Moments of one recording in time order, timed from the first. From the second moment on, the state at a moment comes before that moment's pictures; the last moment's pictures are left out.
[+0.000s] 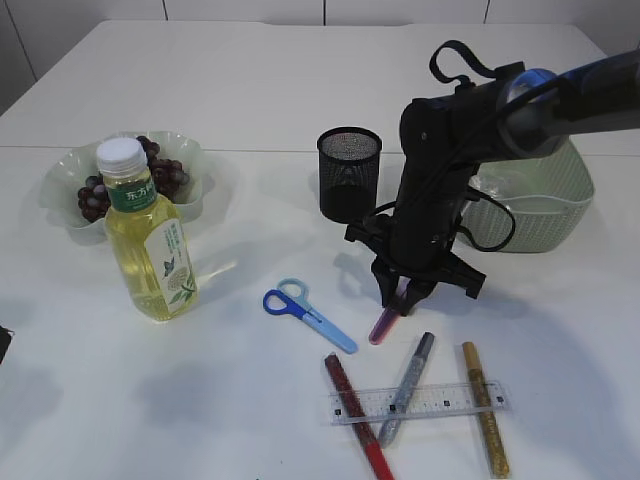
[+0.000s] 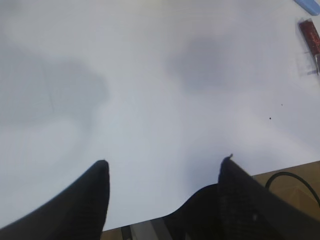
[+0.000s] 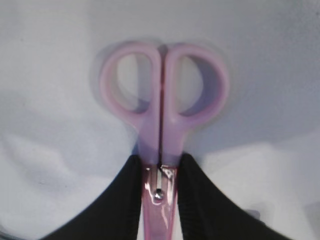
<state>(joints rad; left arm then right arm) -0.23 1.10 -0.76 -0.23 0.96 -0.03 0.40 2.21 -1.57 0.09 0.93 0.91</state>
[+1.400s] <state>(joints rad) -0.23 1.10 -0.76 -0.23 0.95 -0.03 0.28 2.21 -1.87 0.52 1.11 0.06</state>
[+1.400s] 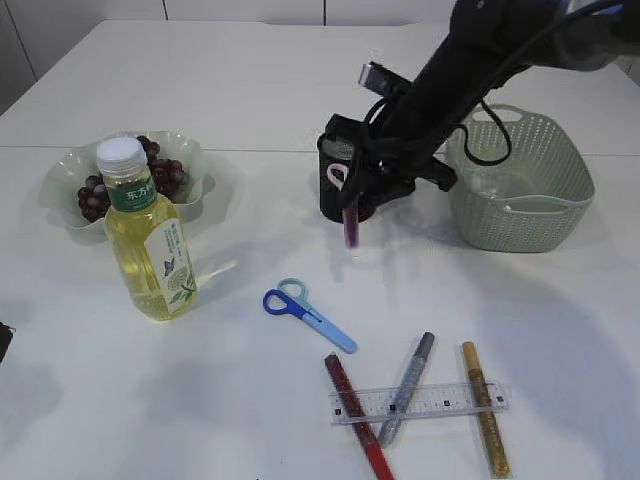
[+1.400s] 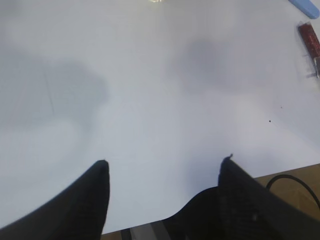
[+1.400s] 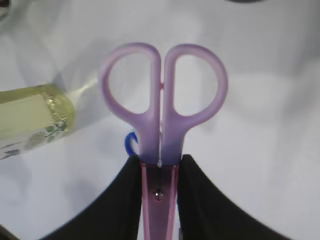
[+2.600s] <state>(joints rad) -0.23 1.10 -0.76 -0.27 0.96 -0.03 0.13 2.31 -1.88 1.47 0.72 -1.51</state>
